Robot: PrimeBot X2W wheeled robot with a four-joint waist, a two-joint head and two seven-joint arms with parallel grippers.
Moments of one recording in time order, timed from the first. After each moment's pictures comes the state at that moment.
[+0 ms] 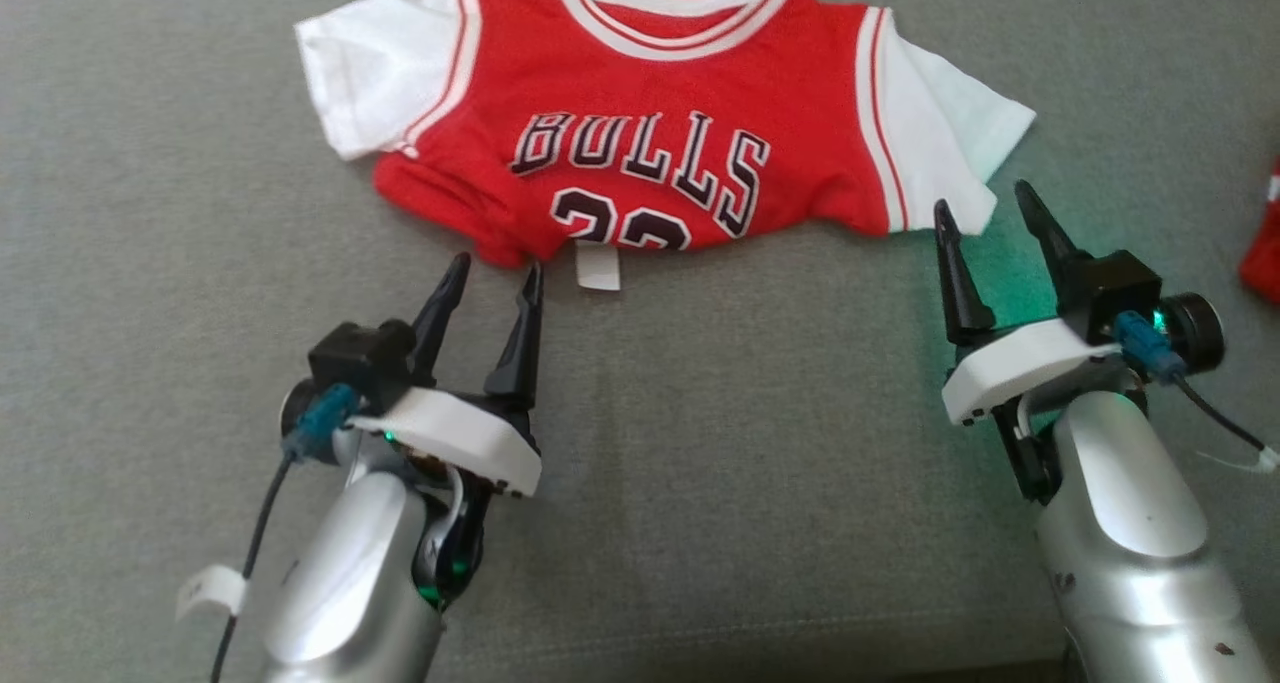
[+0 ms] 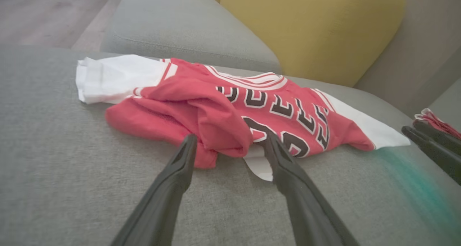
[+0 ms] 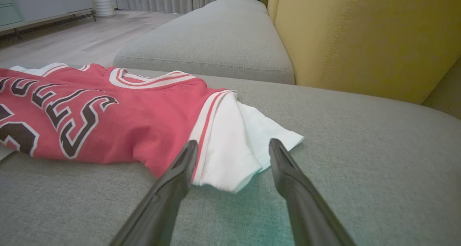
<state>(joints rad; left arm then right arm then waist) -0.33 0.04 -0.38 0.39 -0.36 -0.03 -0.26 -0.47 -0.08 0.05 0.64 -0.05 0.12 -0.25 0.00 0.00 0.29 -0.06</state>
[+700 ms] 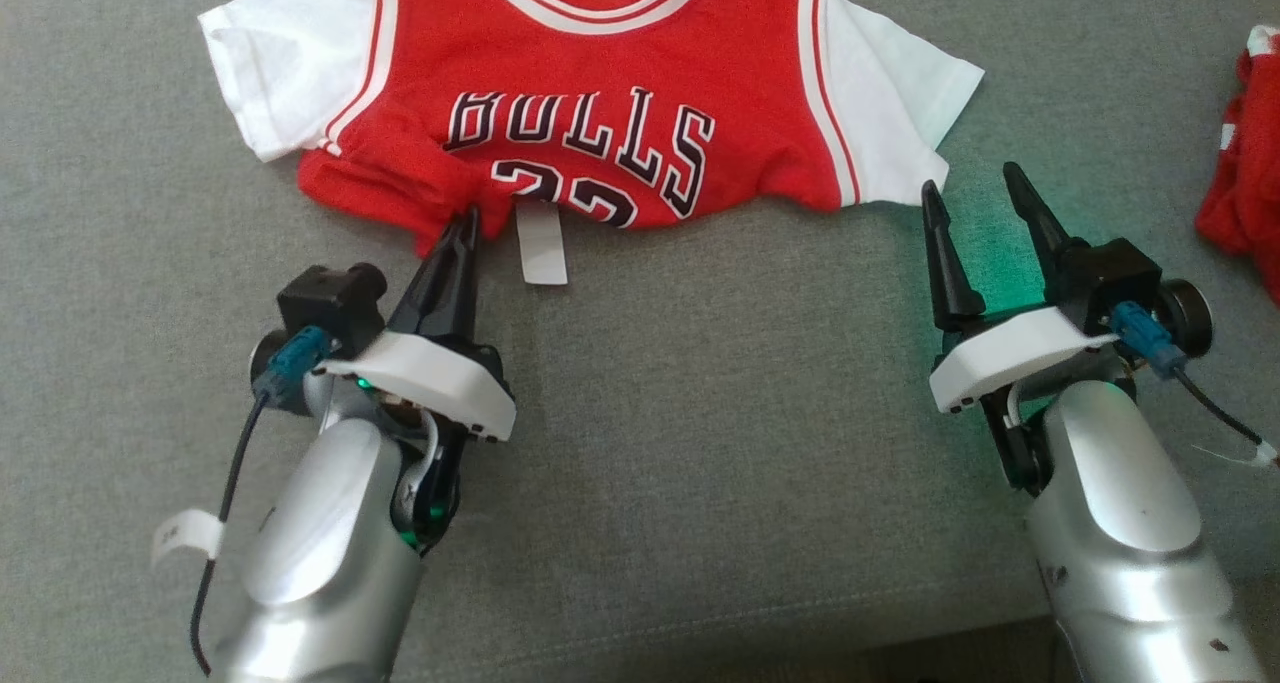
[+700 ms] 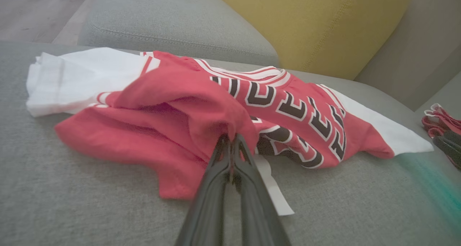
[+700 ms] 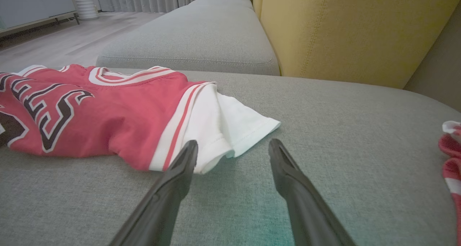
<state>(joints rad) -0.44 0.04 -0.34 0.49 -0.35 -0.05 -0.26 -0.48 -0.06 0.07 0.60 -0.01 0.12 -0.25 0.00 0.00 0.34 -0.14</state>
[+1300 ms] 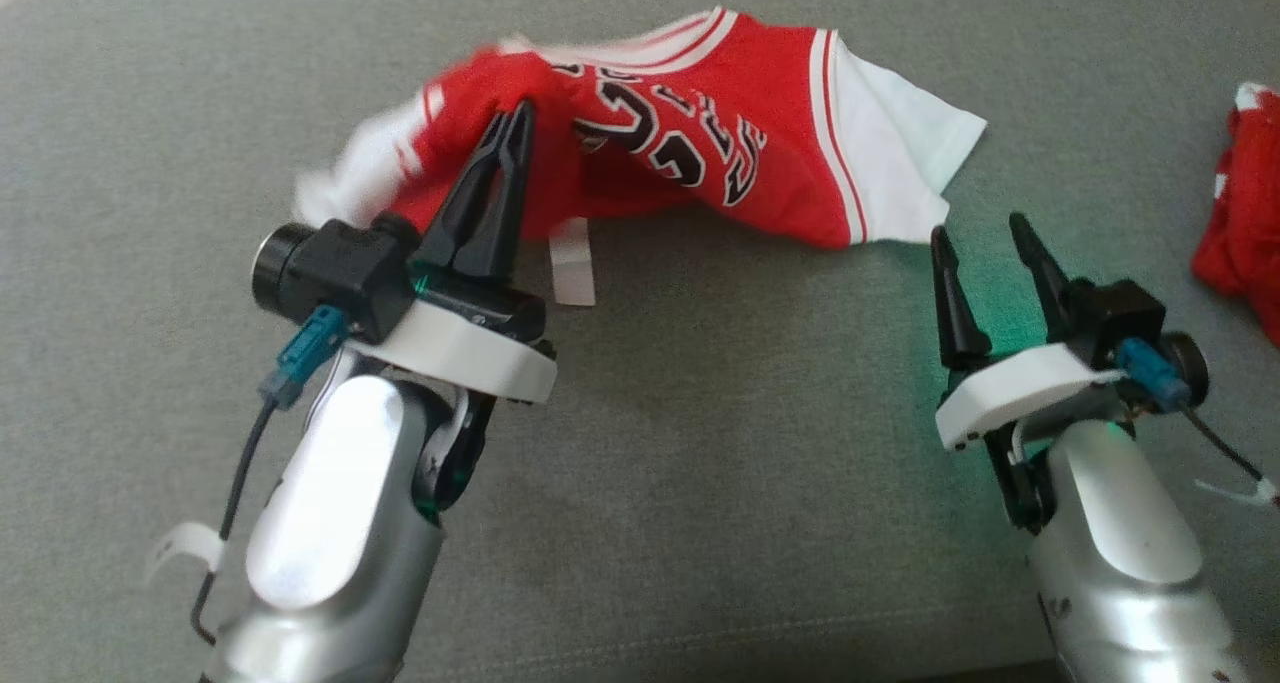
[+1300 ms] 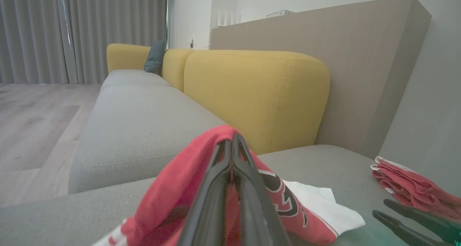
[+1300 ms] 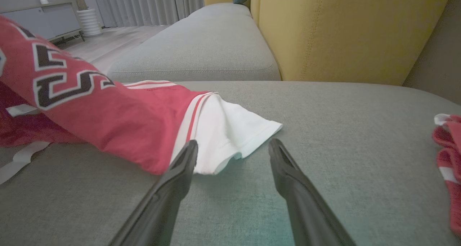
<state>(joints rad) -0.44 0.04 -0.36 0.20 -0.21 -0.07 -0.26 -0.44 -0.06 0.05 0.63 0.04 0.12 -0.25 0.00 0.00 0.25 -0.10</state>
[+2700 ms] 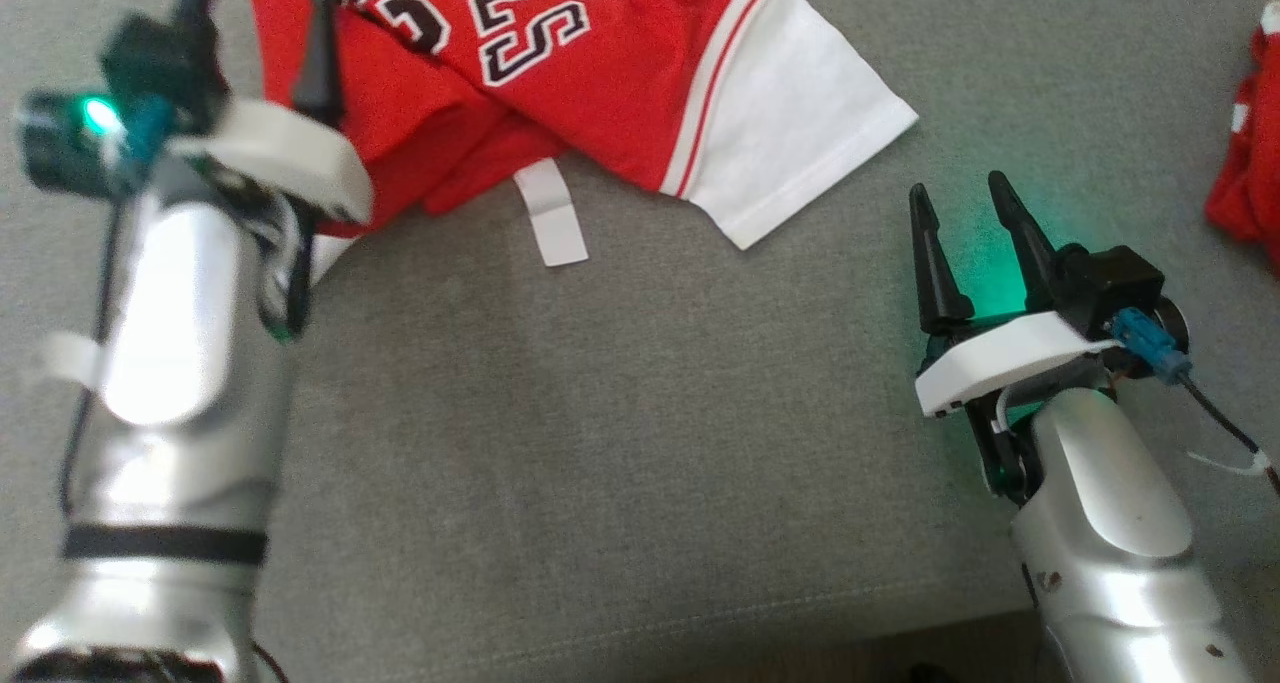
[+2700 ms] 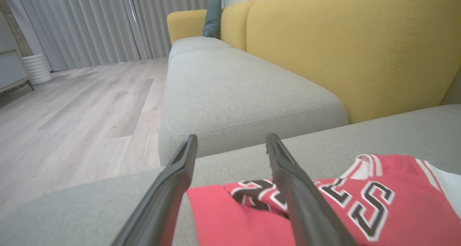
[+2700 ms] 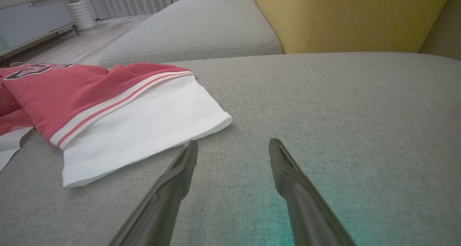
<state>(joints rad) -0.78 0.15 -0.20 0.60 -0.08 0.01 -0.26 -0.47 -0.06 0.11 0.60 0.12 0.12 -0.25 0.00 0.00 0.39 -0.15</state>
